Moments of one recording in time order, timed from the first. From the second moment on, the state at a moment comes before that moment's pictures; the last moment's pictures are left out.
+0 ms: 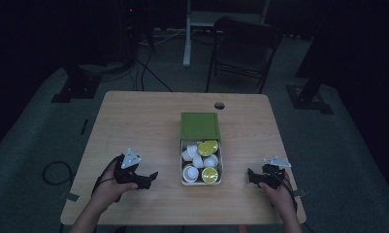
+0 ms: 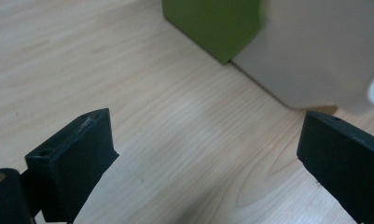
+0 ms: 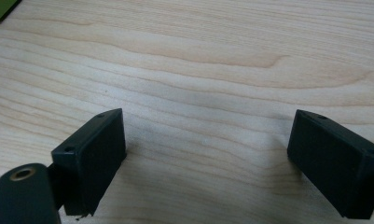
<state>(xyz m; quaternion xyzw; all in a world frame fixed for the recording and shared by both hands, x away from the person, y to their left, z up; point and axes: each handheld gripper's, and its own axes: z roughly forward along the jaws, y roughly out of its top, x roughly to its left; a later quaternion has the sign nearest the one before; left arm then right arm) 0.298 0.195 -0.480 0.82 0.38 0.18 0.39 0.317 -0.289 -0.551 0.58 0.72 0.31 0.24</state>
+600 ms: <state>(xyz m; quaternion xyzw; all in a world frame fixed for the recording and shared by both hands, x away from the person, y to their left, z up) 0.306 0.163 -0.450 0.82 0.33 0.18 0.43 0.317 -0.289 -0.551 0.58 0.72 0.31 0.24</state>
